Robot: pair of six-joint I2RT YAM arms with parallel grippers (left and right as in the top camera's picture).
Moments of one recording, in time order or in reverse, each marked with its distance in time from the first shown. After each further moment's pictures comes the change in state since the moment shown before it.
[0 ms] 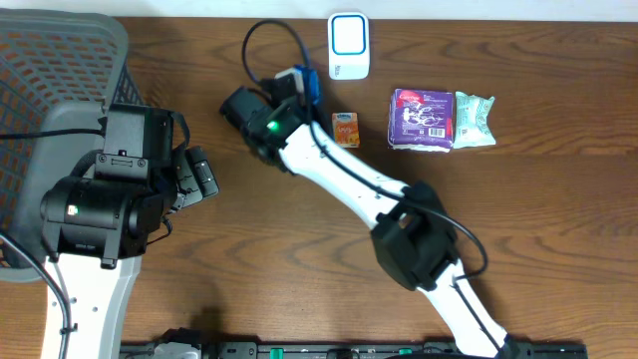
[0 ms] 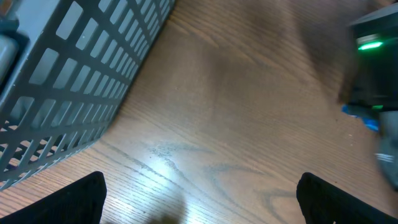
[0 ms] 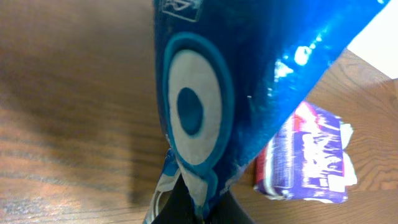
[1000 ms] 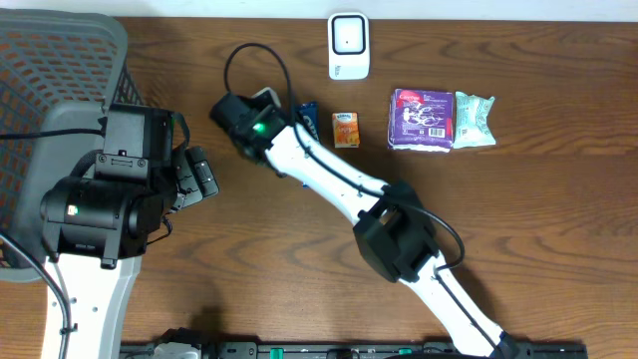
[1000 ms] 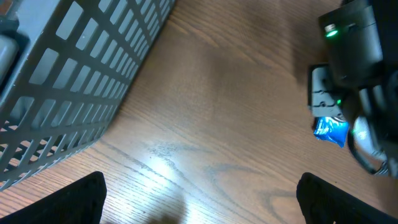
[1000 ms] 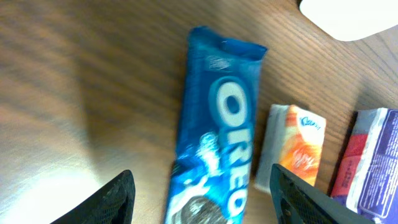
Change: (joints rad) left arm 0.000 0.000 0.000 0.000 0.000 0.000; right arm 0.000 0.120 0.165 -0.071 -0.277 -0.138
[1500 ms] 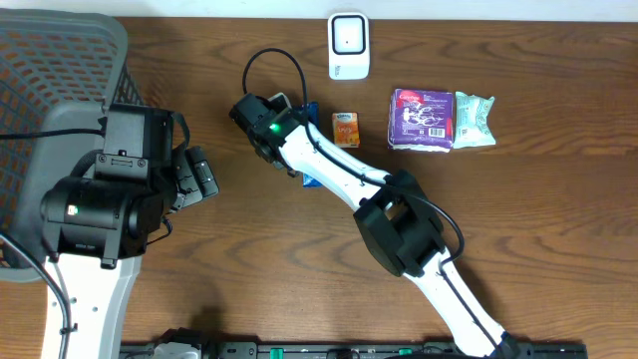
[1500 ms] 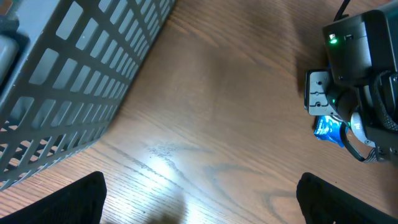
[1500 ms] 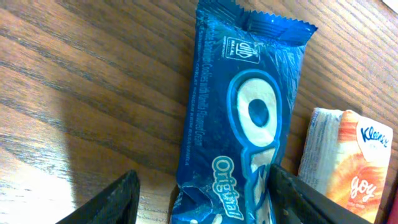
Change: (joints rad) left arm 0.000 0.000 0.000 0.000 0.000 0.000; right arm -0.046 -0.008 -0.162 0.167 -0.088 -0.022
